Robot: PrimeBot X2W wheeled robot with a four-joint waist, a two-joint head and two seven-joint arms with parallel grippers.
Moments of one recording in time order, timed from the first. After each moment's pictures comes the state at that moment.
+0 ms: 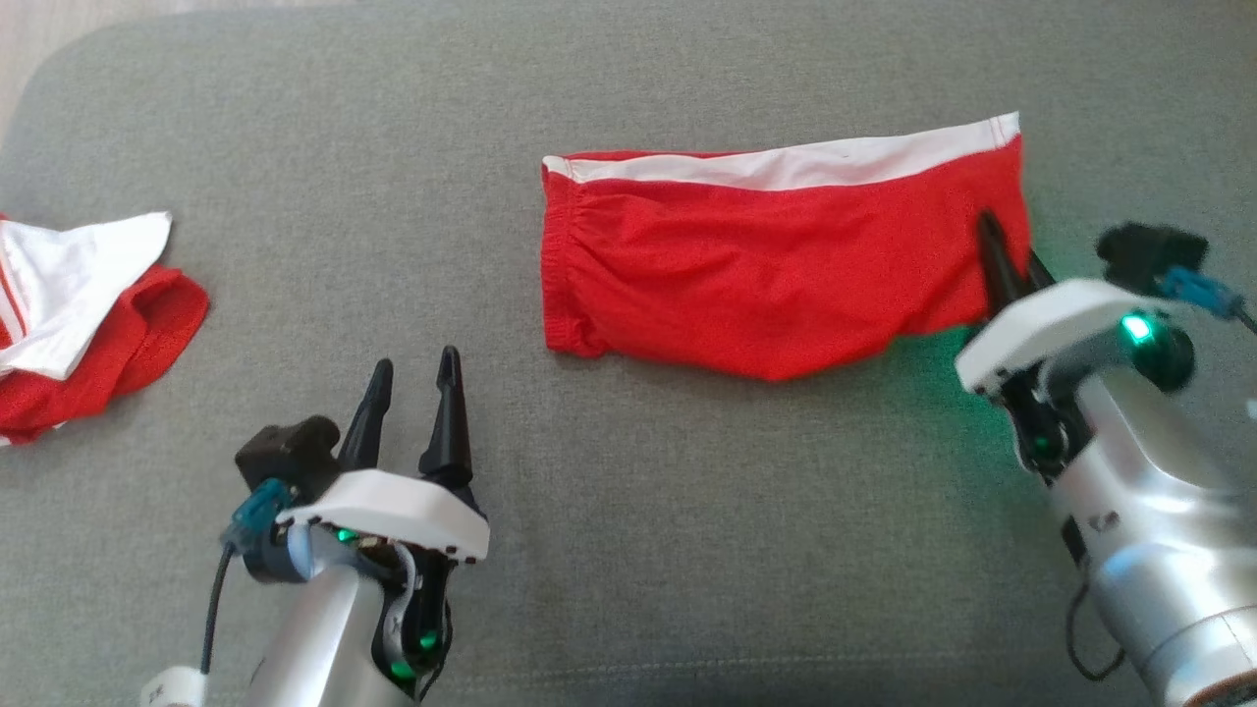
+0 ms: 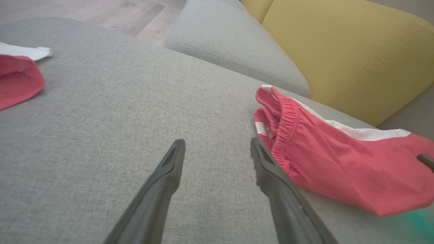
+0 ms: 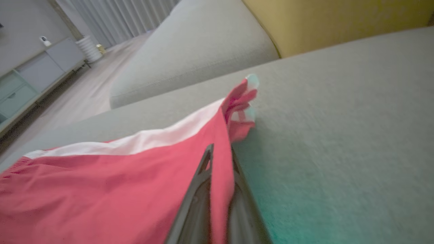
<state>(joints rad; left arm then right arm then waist) -0.22 0.04 -0.30 0.37 -0.49 0.09 -0.26 -0.69 -0.22 0.38 0.97 0.67 0.13 -0.18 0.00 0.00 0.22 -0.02</state>
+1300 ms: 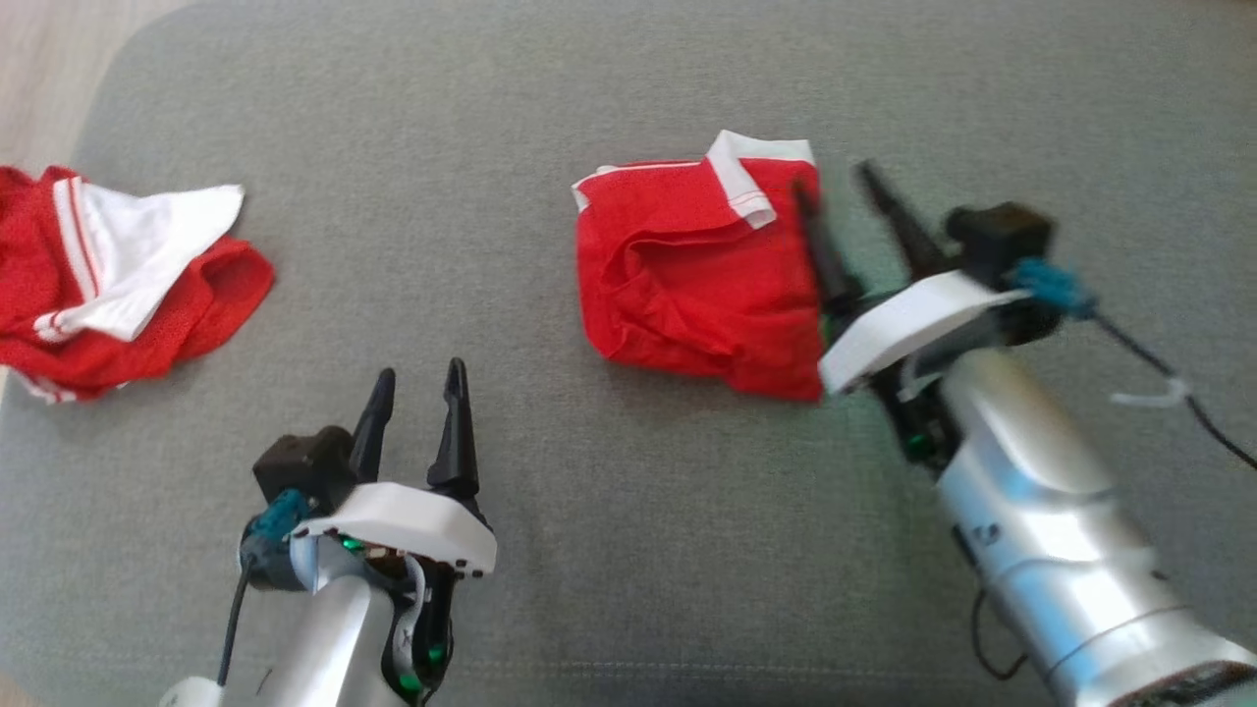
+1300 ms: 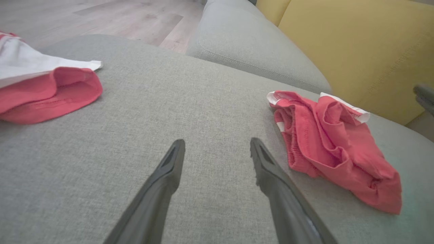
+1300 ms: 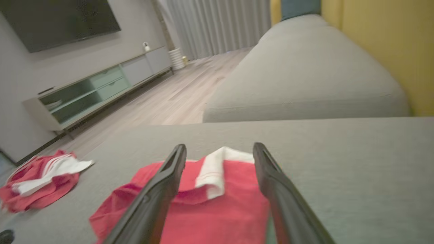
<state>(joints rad) -0.19 0.04 -0.31 0.35 -0.41 0.12 -0.26 -0.68 -0.07 0.42 0.78 0.46 0.13 -0.25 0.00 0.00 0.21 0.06</state>
